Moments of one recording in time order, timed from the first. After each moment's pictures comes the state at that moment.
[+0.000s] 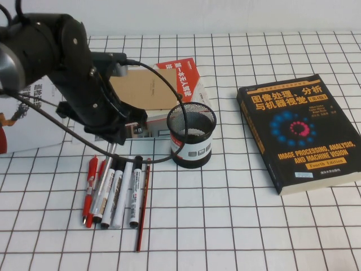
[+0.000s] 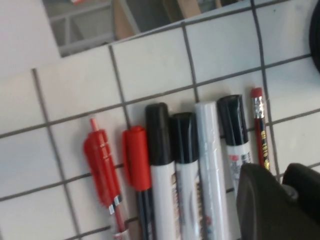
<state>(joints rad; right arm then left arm) 0.12 0.06 0.03 0.07 0.35 0.13 -0.37 1.83 -1.52 -0.10 1.07 -0.02</state>
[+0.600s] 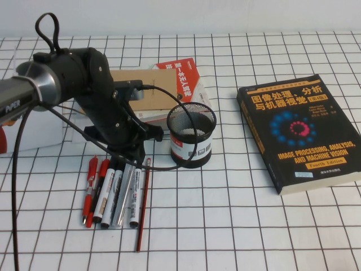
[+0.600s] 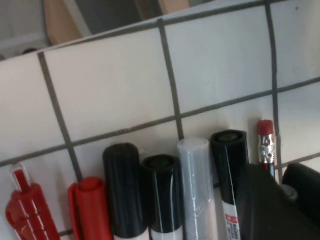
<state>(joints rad) 0.12 0.06 0.03 0.07 0.35 0.13 -0.37 2.01 -1.52 -0.24 0.97 0.01</state>
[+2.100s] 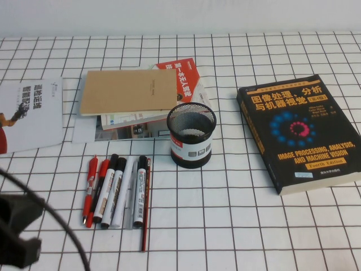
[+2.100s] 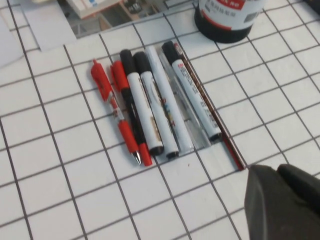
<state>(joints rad) 0.12 0.06 0.03 0.07 0.35 0.13 -0.37 0.72 -0.76 -0.16 0.88 0.11</state>
